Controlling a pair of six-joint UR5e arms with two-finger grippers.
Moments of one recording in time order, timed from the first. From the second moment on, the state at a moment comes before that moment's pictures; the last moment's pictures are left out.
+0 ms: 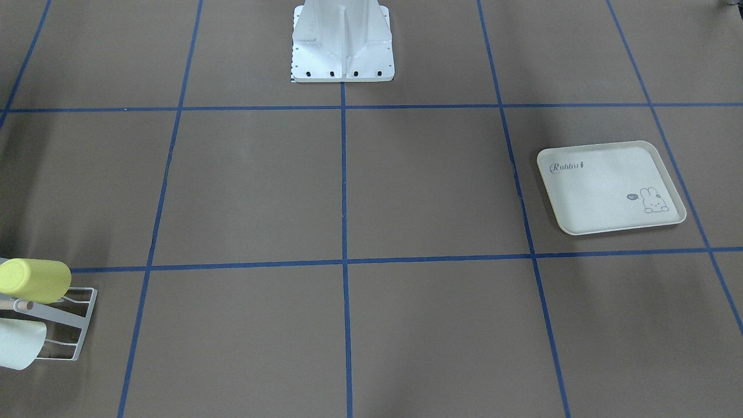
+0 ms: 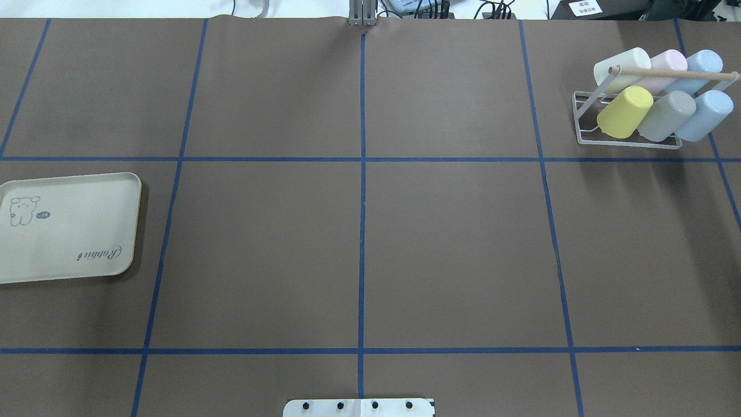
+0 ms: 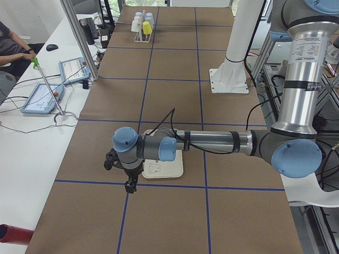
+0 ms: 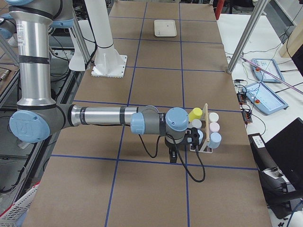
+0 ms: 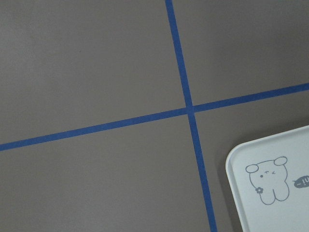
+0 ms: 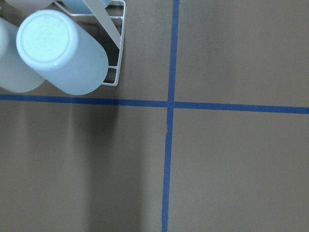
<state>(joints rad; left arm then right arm) -1.54 -1.64 -1.50 -1.62 -2.30 0.14 1.59 -1.59 1.64 -1.57 2.39 -0.02</state>
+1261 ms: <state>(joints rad) -1.54 -1.66 -1.50 -1.62 -2.30 -0.01 1.59 -1.59 1.64 -1.57 2.38 -0.02</state>
